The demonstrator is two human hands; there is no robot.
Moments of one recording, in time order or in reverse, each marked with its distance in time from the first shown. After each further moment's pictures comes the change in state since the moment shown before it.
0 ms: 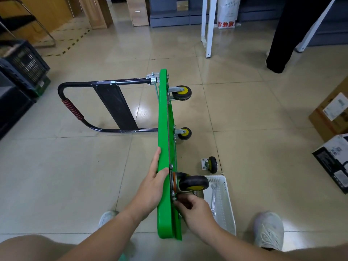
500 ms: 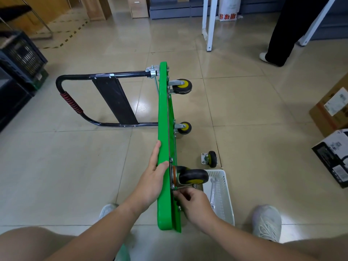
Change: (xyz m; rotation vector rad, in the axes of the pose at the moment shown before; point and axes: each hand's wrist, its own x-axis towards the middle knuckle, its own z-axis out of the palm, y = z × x) left_hand 0.001 -0.002 0.001 -0.009 -0.015 -0.020; right_hand 0.000 -0.005 -0.002 -0.001 -0.028 -0.007
